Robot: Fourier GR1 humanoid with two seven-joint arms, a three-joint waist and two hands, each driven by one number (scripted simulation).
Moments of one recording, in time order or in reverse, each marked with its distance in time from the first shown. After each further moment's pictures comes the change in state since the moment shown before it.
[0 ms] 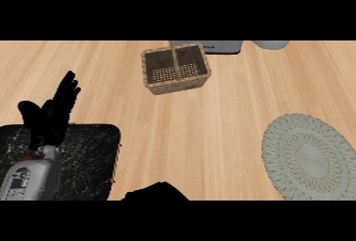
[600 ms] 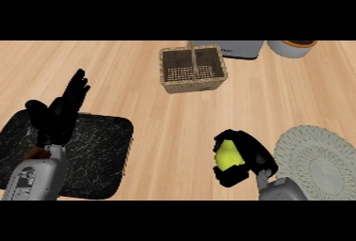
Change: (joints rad) left arm -0.010 -0.016 -0.043 -0.035 0.004 -0.022 0.024; right arm 0.085 -0.122 -0.604 0.213 0.124 0.374 0.231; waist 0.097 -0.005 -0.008
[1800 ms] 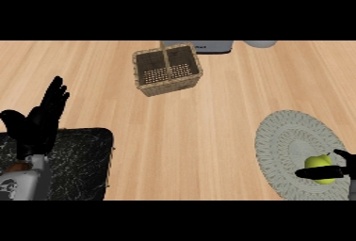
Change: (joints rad) left arm 0.079 0.036 0.057 -0.044 0.009 0.040 -0.003; right arm 0.126 -0.250 -0.508 0.231 -0.075 -0.212 0.384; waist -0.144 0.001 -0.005
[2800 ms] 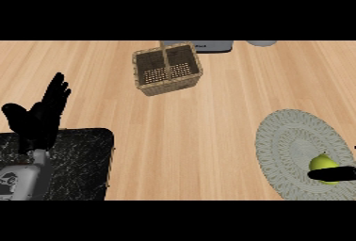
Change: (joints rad) left arm -0.034 0.042 -0.040 0.040 0.051 0.041 -0.003; right arm 0.055 -0.099 0.066 -0.164 -0.069 -0.078 0.100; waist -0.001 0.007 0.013
